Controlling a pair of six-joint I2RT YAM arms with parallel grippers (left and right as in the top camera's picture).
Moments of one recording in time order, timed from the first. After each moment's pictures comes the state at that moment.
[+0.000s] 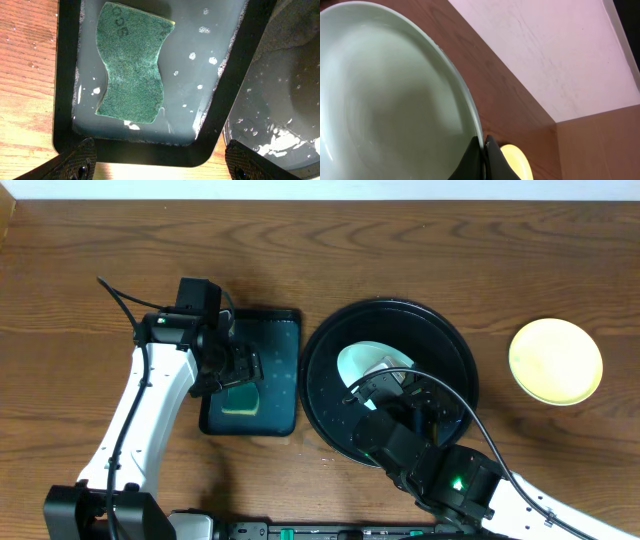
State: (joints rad) left arm -0.09 1.48 1.16 -1.10 0.17 -0.31; right arm 1.06 1.10 0.79 -0.51 1.03 -0.14
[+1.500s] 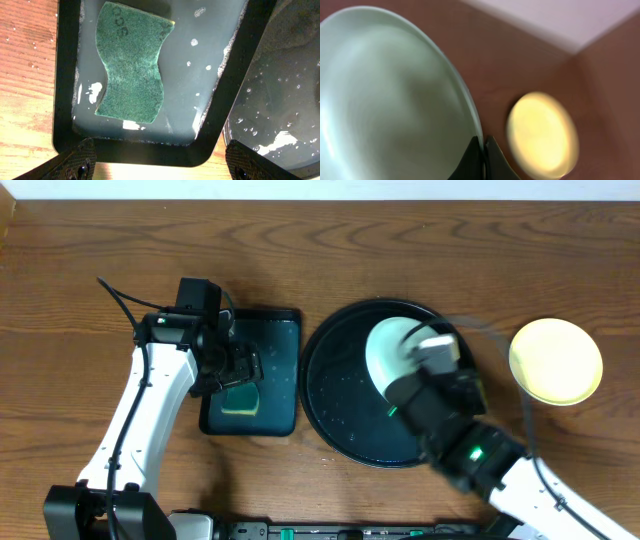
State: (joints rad) left arm -0.09 1.48 1.16 -1.10 0.17 -0.31; right arm 0.80 1.10 0.80 -0.63 0.89 0.28
